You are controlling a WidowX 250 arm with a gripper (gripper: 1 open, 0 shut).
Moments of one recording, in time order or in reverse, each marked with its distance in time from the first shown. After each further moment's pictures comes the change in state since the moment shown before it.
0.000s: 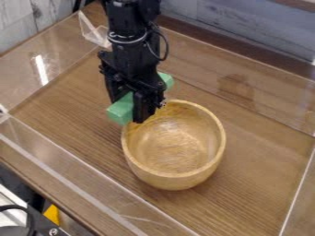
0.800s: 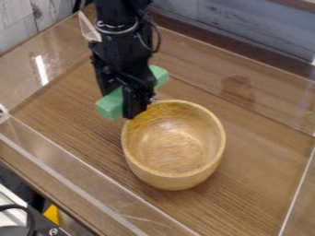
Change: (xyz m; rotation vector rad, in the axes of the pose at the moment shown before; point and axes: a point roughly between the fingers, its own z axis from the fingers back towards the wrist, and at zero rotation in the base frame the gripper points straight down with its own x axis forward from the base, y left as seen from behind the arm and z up) arm -0.010 -0.014 0.021 0.023 -0.022 -0.133
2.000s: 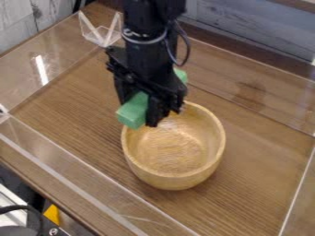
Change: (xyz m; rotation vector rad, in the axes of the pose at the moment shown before) arm 0.005 -0.027 0.003 0.057 -0.022 0.104
